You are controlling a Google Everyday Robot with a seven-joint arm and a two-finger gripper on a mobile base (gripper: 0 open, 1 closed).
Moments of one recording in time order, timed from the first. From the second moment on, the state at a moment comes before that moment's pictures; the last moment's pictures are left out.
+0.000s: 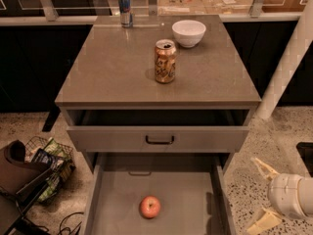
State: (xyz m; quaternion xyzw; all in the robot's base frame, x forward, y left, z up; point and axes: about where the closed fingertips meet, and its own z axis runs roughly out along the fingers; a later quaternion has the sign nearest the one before) arm 0.374 -0.254 0.650 -0.56 0.75 0.10 0.33
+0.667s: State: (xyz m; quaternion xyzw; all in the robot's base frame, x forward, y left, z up) arm 0.371 -0.202 0.573 -0.57 0.71 0.16 0.38
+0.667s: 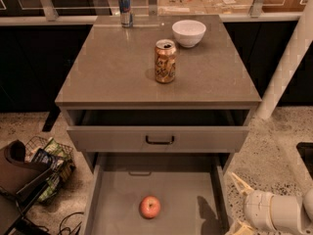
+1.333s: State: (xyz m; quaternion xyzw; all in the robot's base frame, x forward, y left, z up) arm 0.380 -0.189 0.563 -0.56 0.71 0.16 0.39
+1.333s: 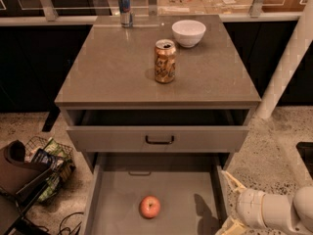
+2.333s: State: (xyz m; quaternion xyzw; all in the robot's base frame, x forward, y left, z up) arm 0.407 -0.083 0.473 -0.56 0.67 0.26 0.42
